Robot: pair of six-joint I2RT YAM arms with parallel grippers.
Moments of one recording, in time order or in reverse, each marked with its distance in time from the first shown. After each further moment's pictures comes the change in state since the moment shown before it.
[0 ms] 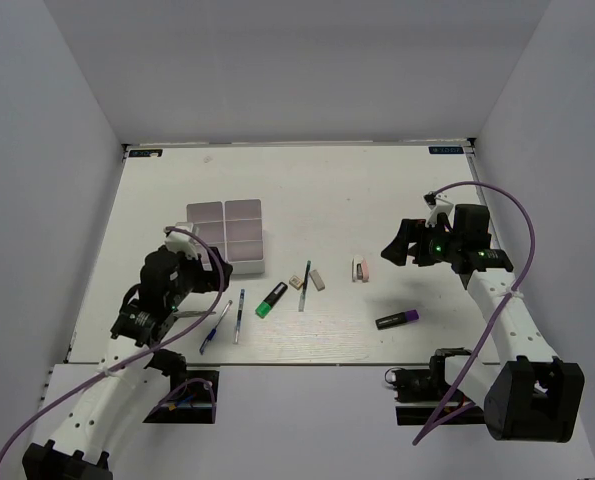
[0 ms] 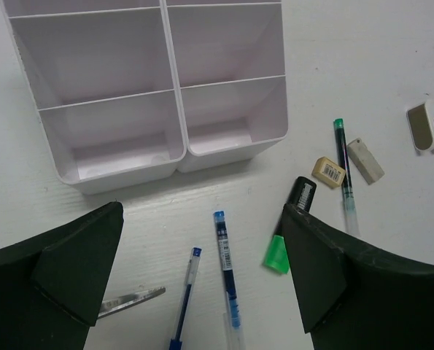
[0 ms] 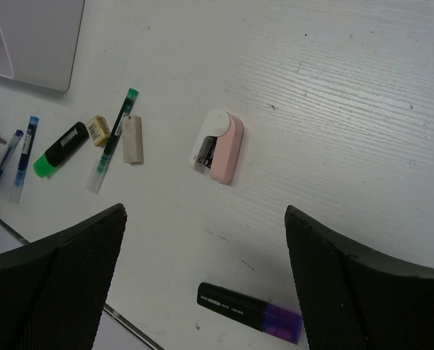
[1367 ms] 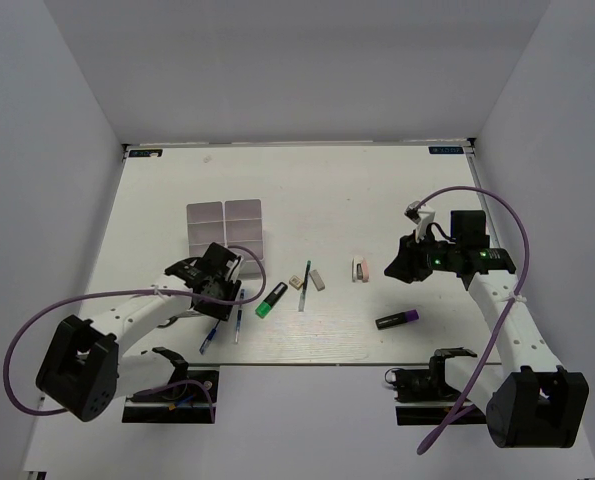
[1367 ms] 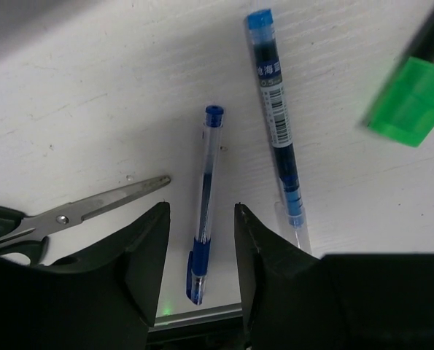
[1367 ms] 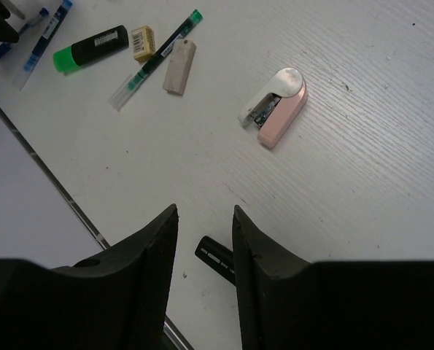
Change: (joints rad) left arm -0.236 0.604 0.132 -0.358 -0.116 0.099; right arm 0.031 -0.033 0.039 -0.237 -0.175 -0.369
